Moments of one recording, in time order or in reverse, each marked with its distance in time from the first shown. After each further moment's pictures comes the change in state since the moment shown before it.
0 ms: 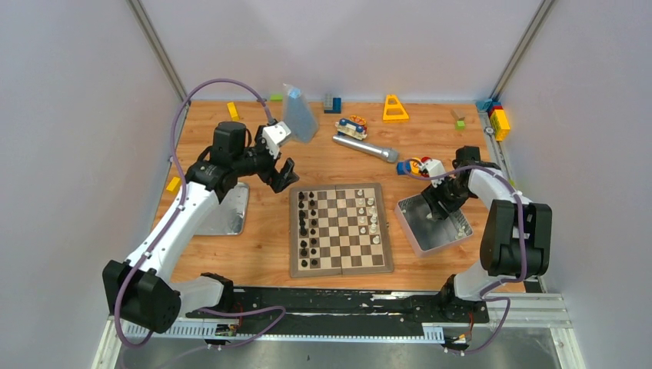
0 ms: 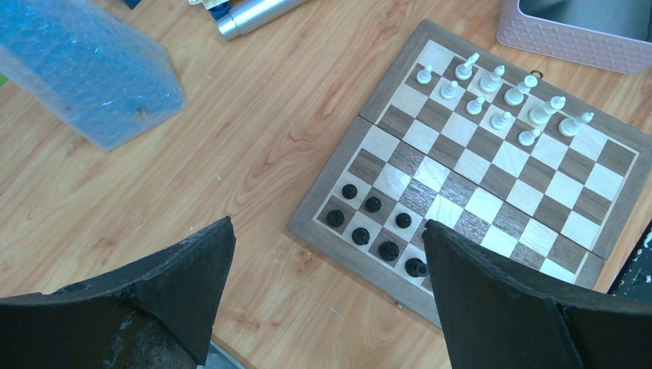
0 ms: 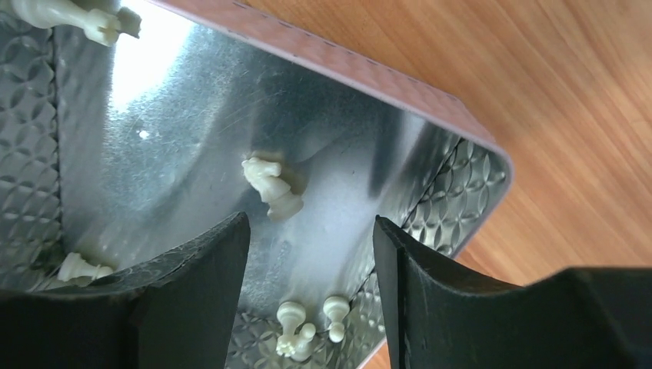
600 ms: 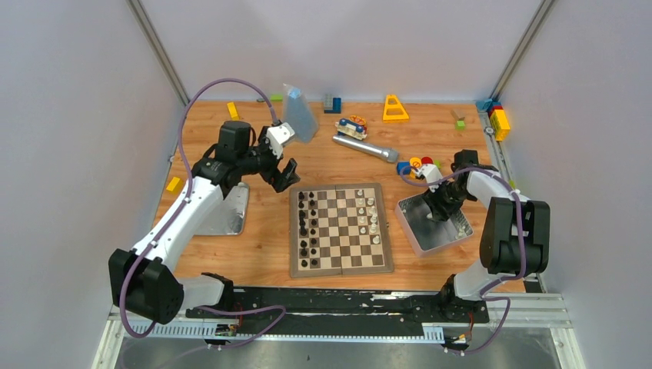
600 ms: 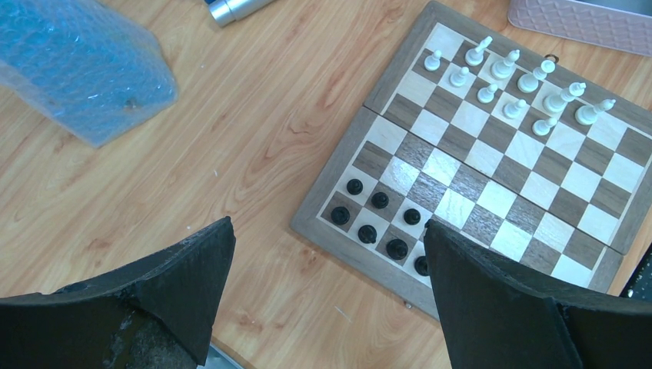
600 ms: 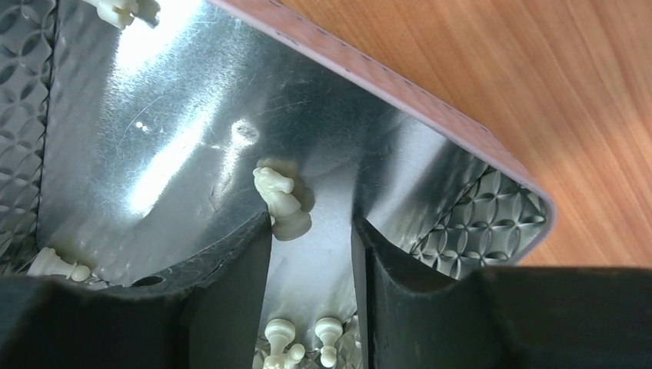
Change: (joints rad) left arm 0.000 0.057 0.000 0.009 -0.001 0.035; right arm 0.000 0.034 -0.030 0.034 -0.032 -0.129
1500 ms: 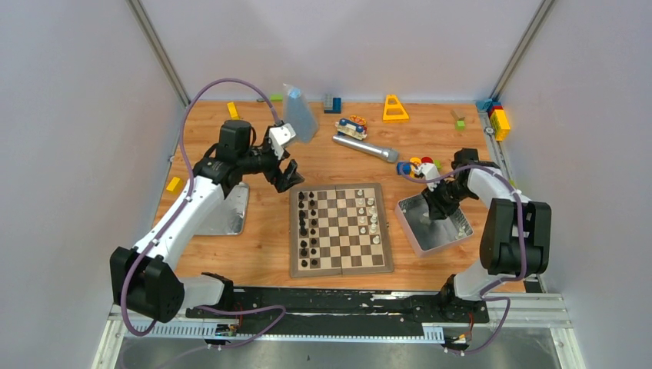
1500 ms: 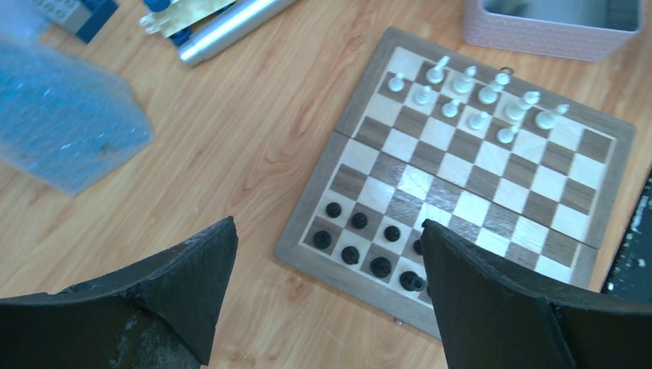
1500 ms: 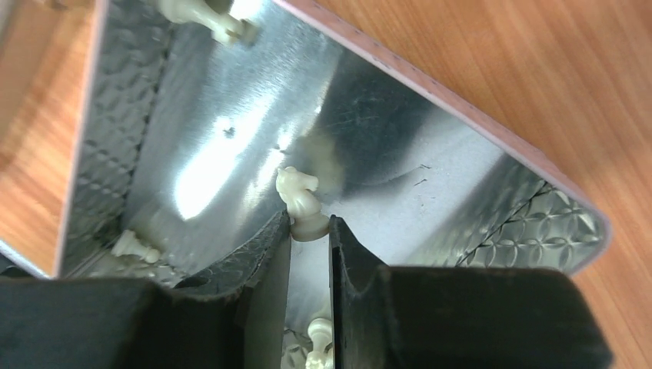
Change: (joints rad) left arm 0.000 0.010 -0.003 0.037 0.080 0.018; right arm 0.005 0.004 0.022 -0.090 -0.096 -0.007
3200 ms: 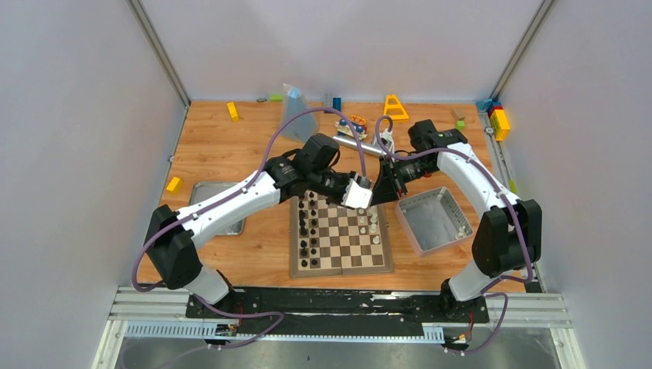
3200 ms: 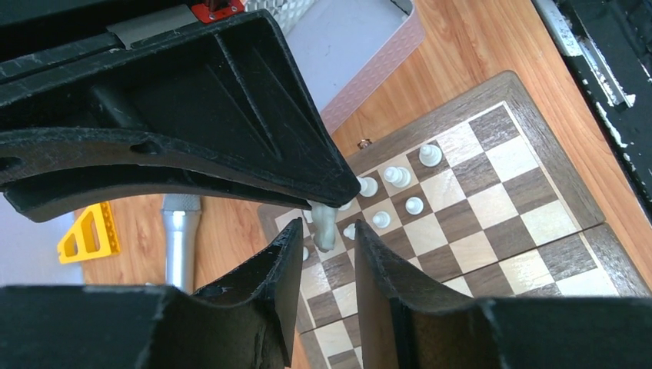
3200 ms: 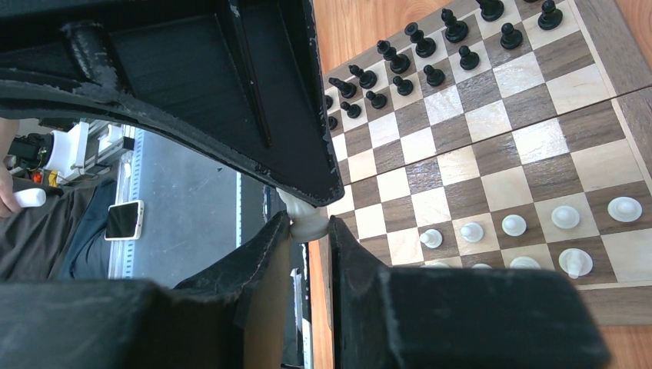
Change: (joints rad) left arm -0.546 0.268 0.240 -0.089 0.053 0.590; right arm 0.377 0.009 0.396 -0.359 -0.792 0.202
